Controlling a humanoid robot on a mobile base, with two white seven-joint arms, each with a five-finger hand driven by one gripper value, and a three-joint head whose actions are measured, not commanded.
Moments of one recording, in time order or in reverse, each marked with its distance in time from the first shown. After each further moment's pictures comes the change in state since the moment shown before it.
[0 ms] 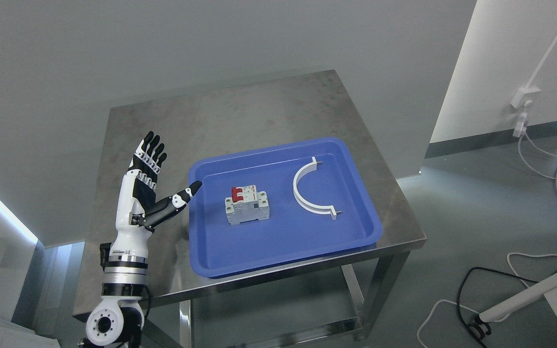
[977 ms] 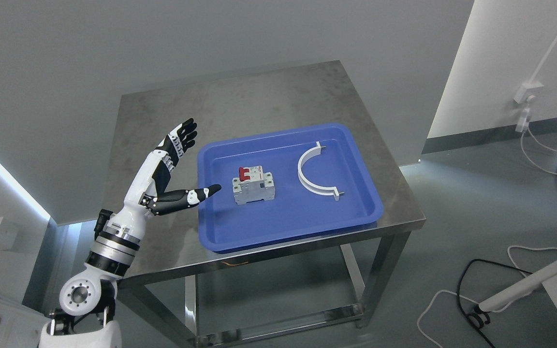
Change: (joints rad) left arm -0.107 0.092 0.029 0.013 -0.088 0.065 -0.321; right arm 0.000 0.000 0.000 0.000 0.000 0.000 -0.003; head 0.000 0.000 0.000
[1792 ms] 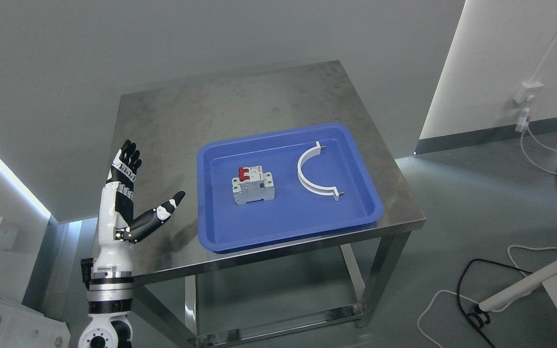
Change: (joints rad) left arm 0.175 -0.070 -0.014 -0.006 -0.020 -0.210 0.404; right arm 0.000 0.000 0.000 0.000 0.000 0.000 0.003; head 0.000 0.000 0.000
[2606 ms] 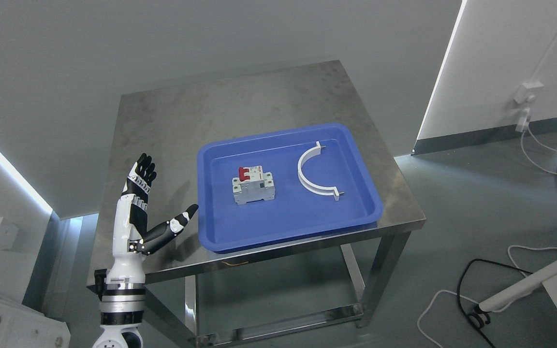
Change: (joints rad) left arm 0.036 -0.017 -0.030 -0.007 -0.001 -0.015 0.000; right arm 0.000 0.000 0.000 0.000 0.000 0.000 -0.001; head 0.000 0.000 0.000
